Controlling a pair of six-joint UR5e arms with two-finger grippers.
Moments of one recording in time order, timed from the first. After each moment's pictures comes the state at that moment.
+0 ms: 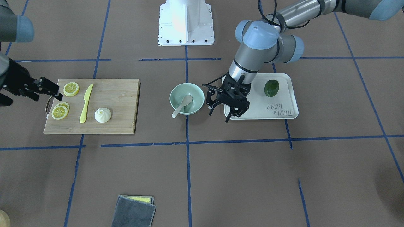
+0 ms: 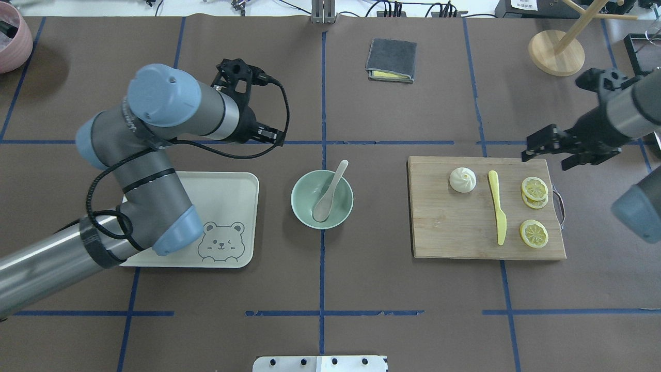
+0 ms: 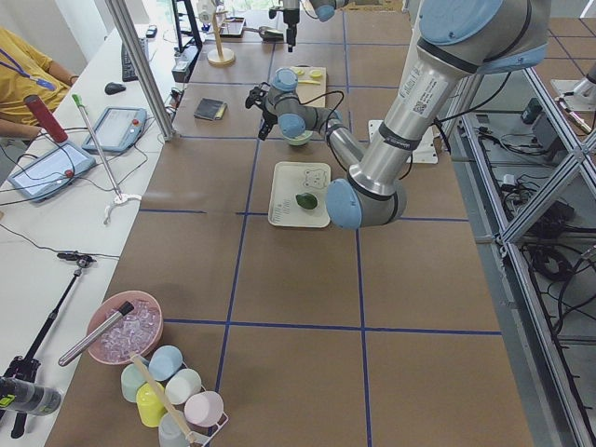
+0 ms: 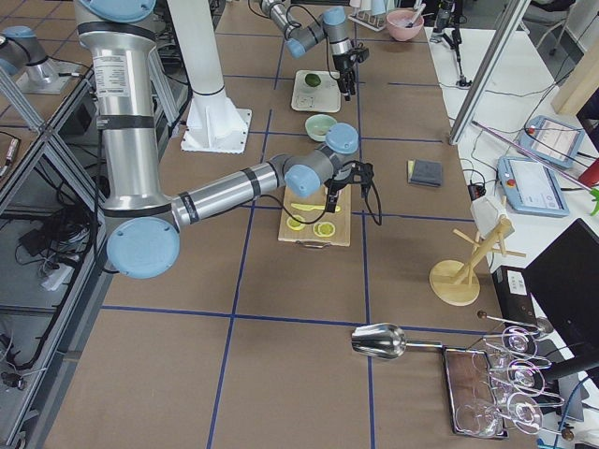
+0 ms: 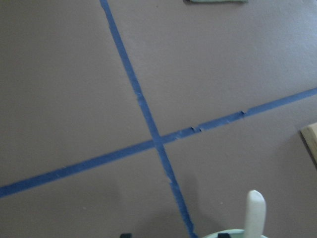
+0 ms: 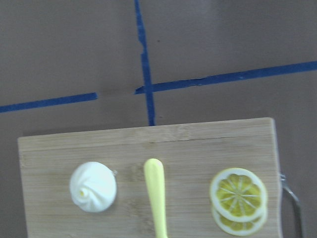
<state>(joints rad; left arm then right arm) -0.69 -2.15 -1.63 -2.04 -1.85 -0.81 0.96 -1.45 1.85 -1.24 2.28 1.04</state>
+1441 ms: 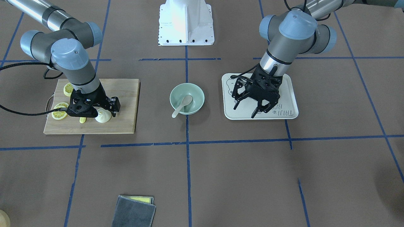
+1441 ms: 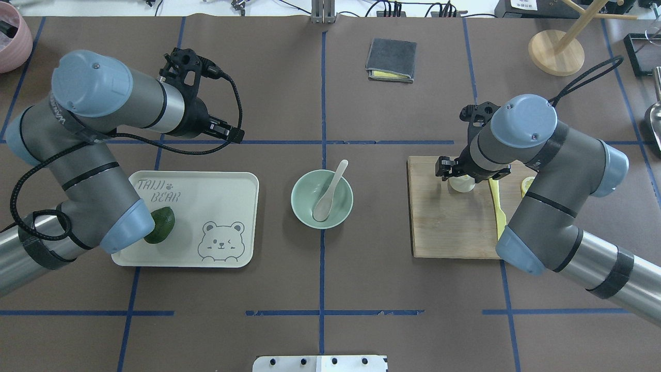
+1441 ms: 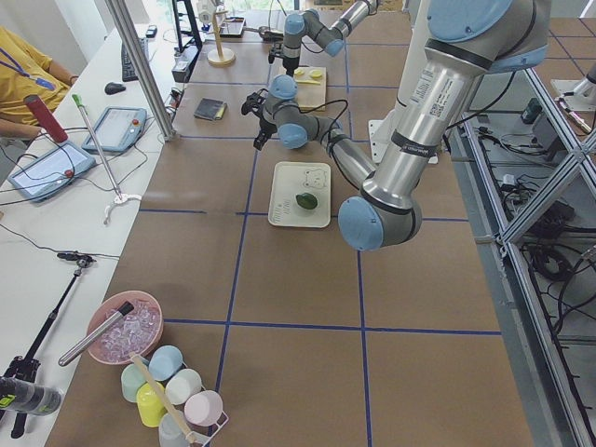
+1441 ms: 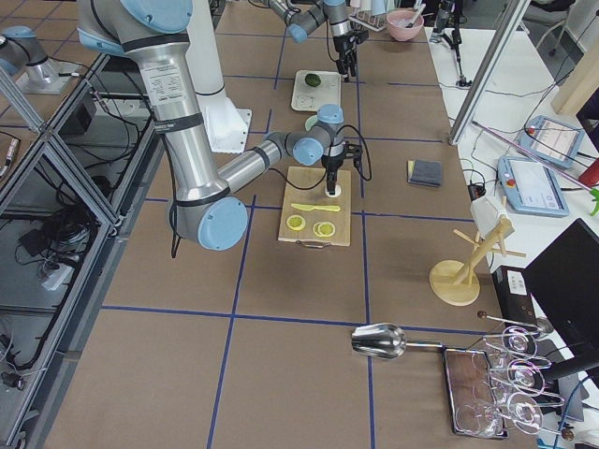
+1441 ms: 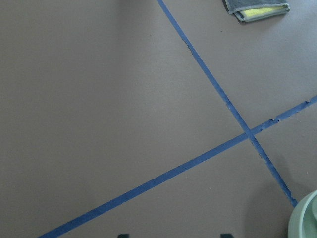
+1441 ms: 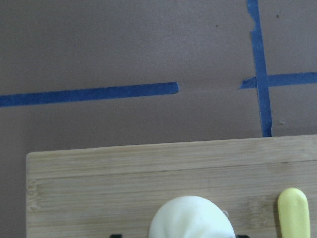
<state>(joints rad) -0.74 -2.05 -1.73 -2.03 -1.91 -0.74 0.70 -1.25 1.72 -1.38 1.90 1.14</state>
